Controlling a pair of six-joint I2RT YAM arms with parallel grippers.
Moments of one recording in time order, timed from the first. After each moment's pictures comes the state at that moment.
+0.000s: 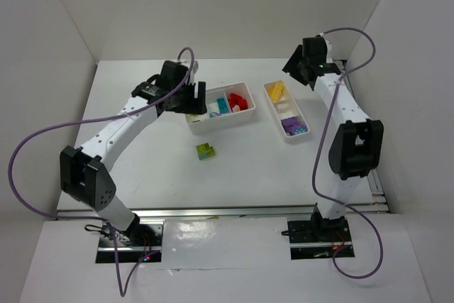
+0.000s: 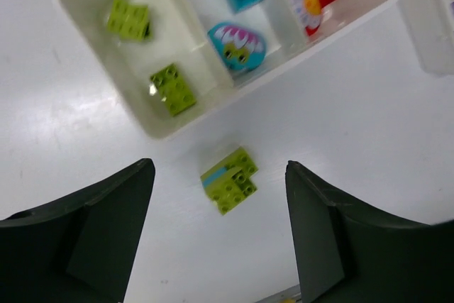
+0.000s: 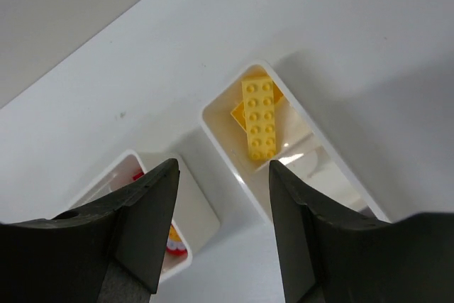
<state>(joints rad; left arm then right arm) -0.43 1.61 1.52 -0.70 0.04 -0.29 0.10 1.87 1.68 -0.45 0.10 0.63</state>
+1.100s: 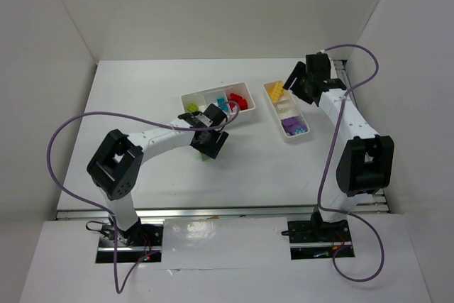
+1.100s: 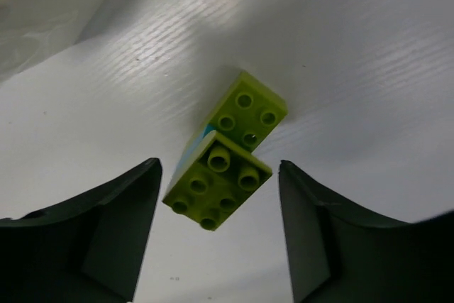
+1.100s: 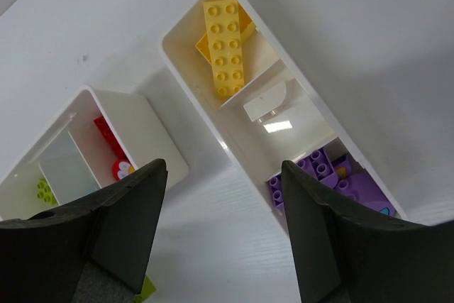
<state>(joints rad) -0.69 1.77 1.23 -0.62 -0.17 -0.18 0.09 1.64 1.39 -0.47 0.07 0.61</state>
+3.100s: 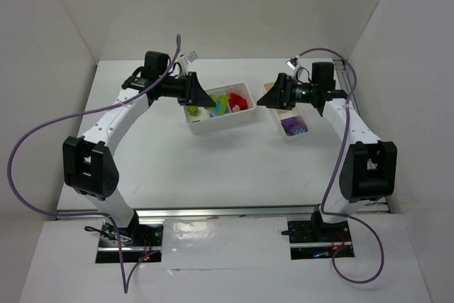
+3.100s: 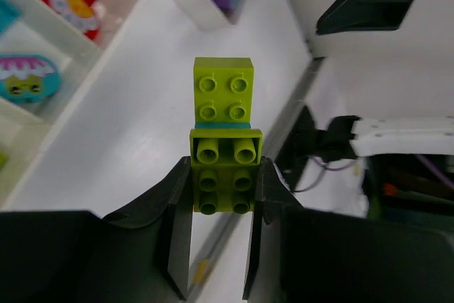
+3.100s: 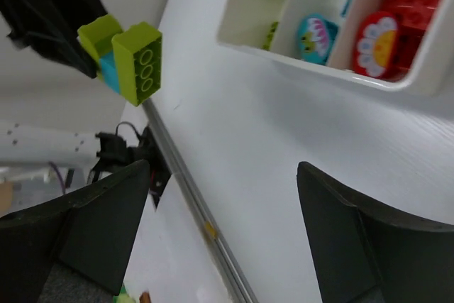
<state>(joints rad) -0.27 1.67 1.51 -0.54 0.86 -0.33 0.05 1.58 1.23 -0.31 -0.97 0.35</state>
